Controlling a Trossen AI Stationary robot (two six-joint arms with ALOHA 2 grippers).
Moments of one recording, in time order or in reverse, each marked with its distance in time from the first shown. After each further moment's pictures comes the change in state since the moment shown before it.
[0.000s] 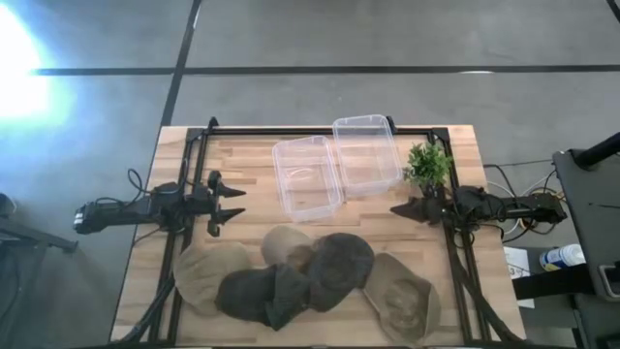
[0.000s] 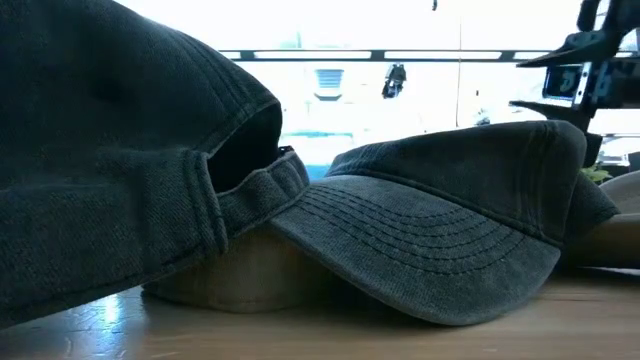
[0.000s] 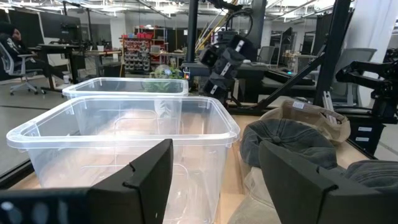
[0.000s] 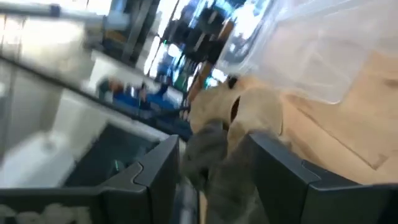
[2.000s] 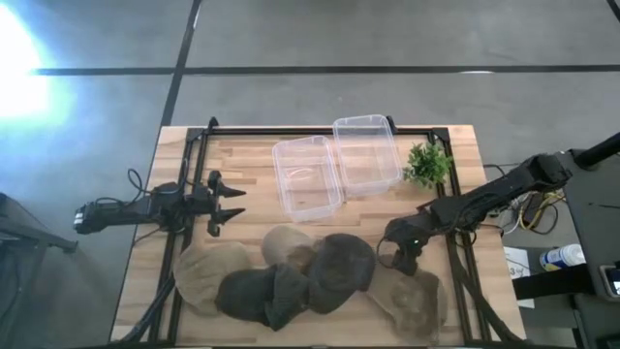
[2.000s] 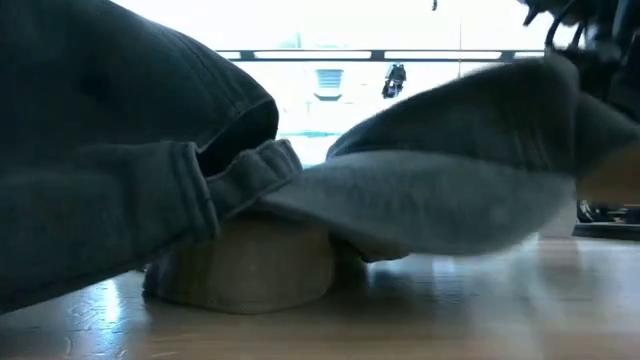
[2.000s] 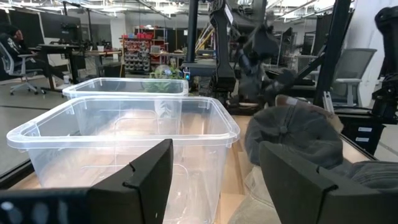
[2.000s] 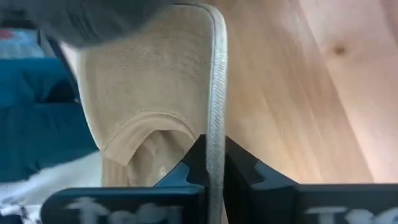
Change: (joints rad) left arm 0.000 0.001 0.000 0.002 0.000 0.000; right arm 0.252 1.124 0.601 -0.583 -0.440 -0.250
